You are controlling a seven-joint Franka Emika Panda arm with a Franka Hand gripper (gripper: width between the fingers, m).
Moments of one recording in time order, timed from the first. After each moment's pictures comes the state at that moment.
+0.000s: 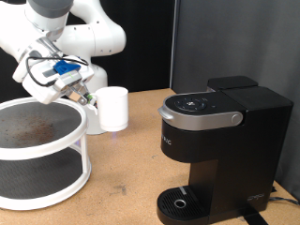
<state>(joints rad) 0.11 -0.52 -0.61 -2.75 0.92 2.34 -1.31</state>
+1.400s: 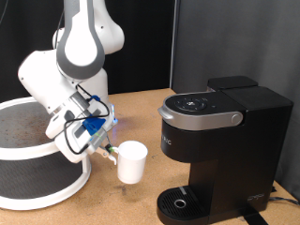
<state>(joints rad) 0.31 -0.07 -0.59 -2.71 1.32 2.45 -1.60</state>
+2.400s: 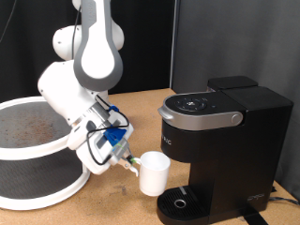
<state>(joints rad) 0.33 0.07 -0.48 -2.61 1.57 2.44 -1.71</state>
